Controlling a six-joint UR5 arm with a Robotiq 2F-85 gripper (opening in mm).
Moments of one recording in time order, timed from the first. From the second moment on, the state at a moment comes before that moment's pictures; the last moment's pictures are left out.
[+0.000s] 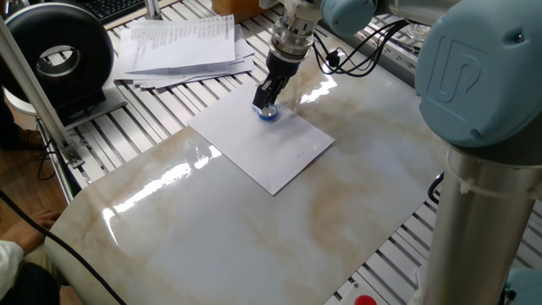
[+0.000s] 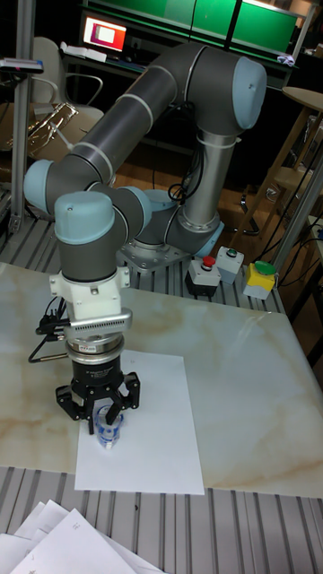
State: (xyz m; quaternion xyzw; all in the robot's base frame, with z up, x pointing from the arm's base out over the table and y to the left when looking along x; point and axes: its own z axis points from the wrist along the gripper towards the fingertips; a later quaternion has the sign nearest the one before) arm 0.650 -0.047 0.004 -0.15 0.98 0.10 0.09
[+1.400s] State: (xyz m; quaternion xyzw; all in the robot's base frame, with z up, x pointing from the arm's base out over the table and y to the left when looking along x) arm 0.632 -0.048 0.020 -0.20 0.97 0.09 0.06
